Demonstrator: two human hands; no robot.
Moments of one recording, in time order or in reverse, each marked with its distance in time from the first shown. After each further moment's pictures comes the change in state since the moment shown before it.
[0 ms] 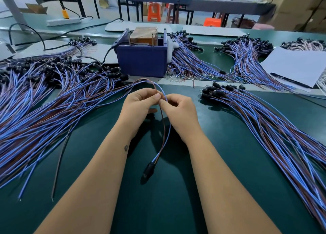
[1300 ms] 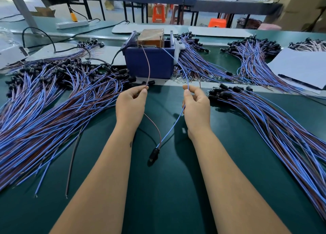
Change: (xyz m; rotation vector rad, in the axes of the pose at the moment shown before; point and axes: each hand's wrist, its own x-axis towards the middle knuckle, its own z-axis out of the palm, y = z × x) left_hand 0.016 -0.015 -0.027 0.269 0.386 0.102; right_hand 0.012 0.004 -0.001 0.236 0.269 0.125
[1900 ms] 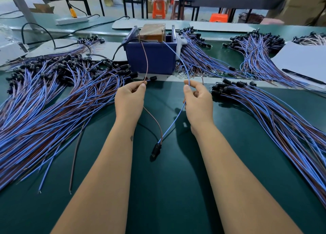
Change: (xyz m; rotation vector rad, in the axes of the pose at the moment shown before) left_hand 0.002 0.003 -0.006 -0.048 0.007 -0.055; right_hand 0.002 0.005 0.000 -0.096 -0.018 -0.033
